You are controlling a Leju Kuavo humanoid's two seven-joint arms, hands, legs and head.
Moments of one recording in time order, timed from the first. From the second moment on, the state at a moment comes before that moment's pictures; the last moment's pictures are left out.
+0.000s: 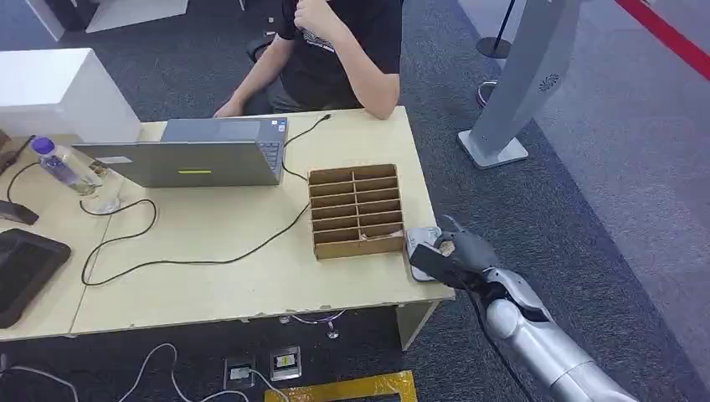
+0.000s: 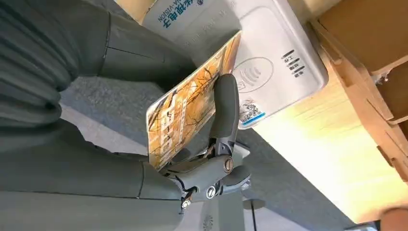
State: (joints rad) left arm -0.15 0.16 -0.88 -0.18 1.34 0.35 -0.05; right arm -0.45 -0.32 0.67 -0.92 0.43 -0.06 0.11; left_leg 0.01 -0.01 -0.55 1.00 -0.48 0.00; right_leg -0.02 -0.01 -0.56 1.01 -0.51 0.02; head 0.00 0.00
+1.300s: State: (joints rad) left arm -0.19 0.16 -0.91 -0.18 1.27 0.32 -0.08; right arm -0.90 -0.09 0.63 -0.84 0.81 -0.08 0.04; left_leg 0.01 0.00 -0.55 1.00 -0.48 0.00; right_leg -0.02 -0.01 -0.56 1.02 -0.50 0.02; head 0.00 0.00
